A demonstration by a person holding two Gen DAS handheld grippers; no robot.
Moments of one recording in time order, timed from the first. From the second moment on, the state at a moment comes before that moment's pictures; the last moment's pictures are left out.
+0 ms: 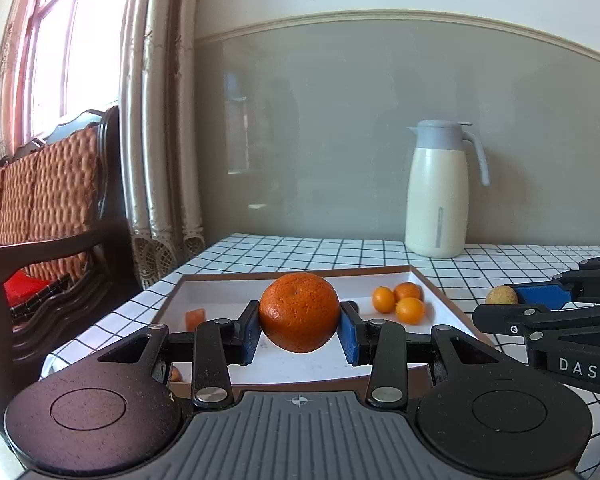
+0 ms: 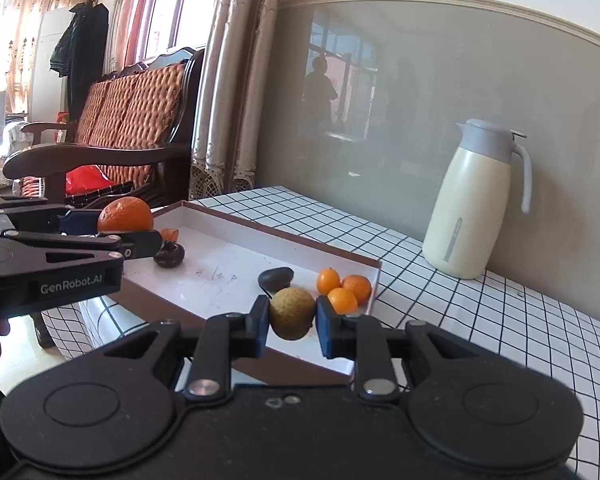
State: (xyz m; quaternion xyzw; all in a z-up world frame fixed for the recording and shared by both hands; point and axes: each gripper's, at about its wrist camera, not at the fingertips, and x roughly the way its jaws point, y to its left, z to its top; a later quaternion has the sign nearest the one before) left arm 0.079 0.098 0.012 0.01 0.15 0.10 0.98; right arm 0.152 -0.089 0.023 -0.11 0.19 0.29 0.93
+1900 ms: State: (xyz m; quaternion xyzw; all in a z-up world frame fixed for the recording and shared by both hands) left arm 0.201 0.196 -0.006 -0.03 0.20 0.17 0.97; right arm 0.301 -0.024 0.011 -0.08 0.24 0.28 0.93
